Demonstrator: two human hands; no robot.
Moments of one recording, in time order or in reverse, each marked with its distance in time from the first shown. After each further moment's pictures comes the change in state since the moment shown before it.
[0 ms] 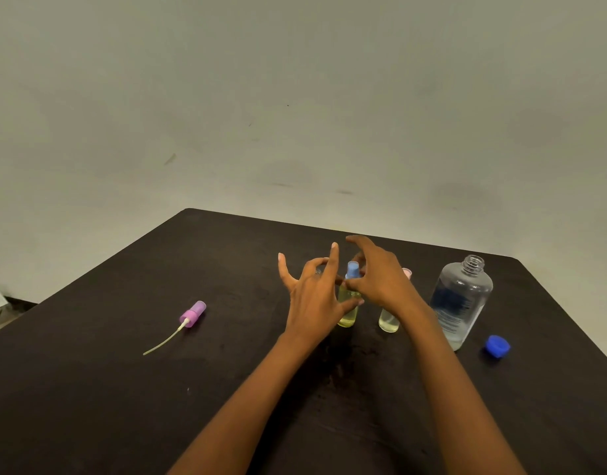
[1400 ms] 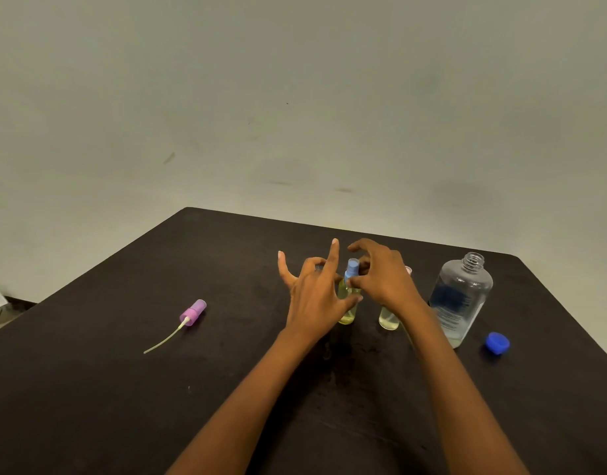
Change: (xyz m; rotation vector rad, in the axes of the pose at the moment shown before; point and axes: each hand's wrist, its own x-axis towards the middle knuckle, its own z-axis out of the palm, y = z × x) left_hand 0.000 -0.001 0.001 -0.028 -0.025 -0.022; right_hand -0.003 0.007 0.001 0.058 0.051 -0.031
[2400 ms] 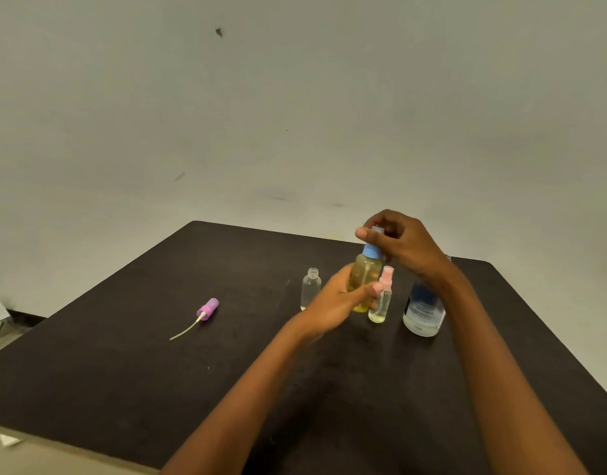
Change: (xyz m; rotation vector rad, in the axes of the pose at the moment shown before) left_hand -0.008 0.065 -0.091 -1.152 -0.553 -0.263; right_hand -0.035 -0.046 -0.080 0.370 0.045 -0.141
